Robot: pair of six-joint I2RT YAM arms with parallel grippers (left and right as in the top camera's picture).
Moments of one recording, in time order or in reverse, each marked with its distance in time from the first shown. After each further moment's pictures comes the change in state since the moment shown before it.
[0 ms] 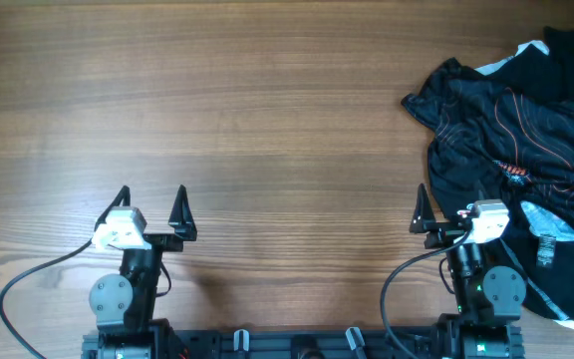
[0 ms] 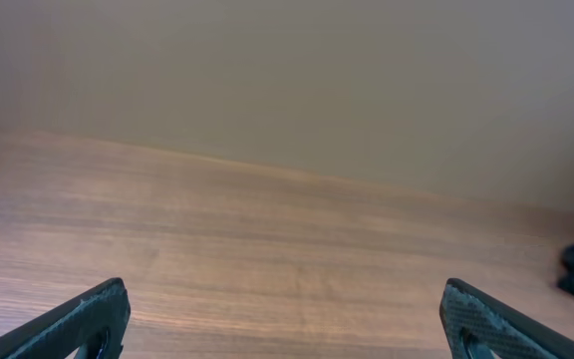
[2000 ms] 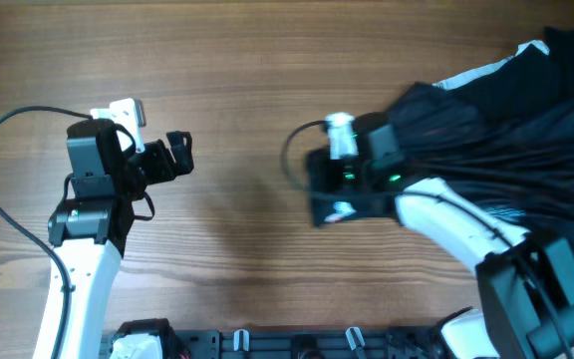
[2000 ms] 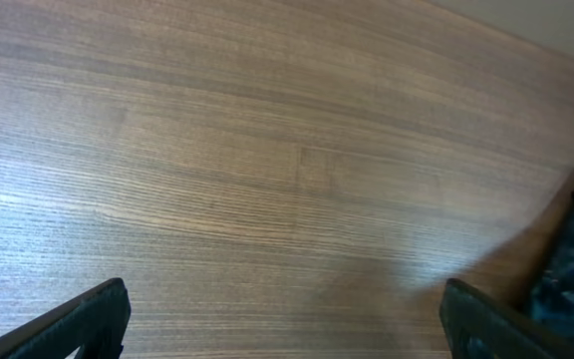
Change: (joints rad) left arm 0.000 1.102 0.805 -0.438 0.077 -0.019; right arm 0.526 1.593 0.794 0.026 -0.262 0.232
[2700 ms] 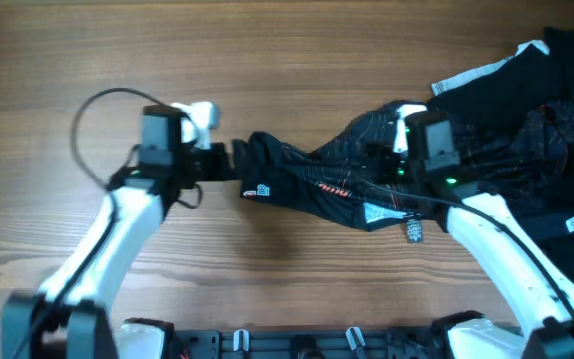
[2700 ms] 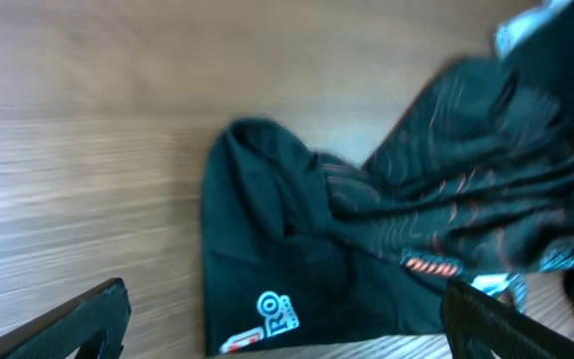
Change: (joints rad) left arm -0.230 0.324 0.006 0.143 0.225 -0.044; right arm -0.230 -0.264 0.000 -0.383 0.354 -0.040
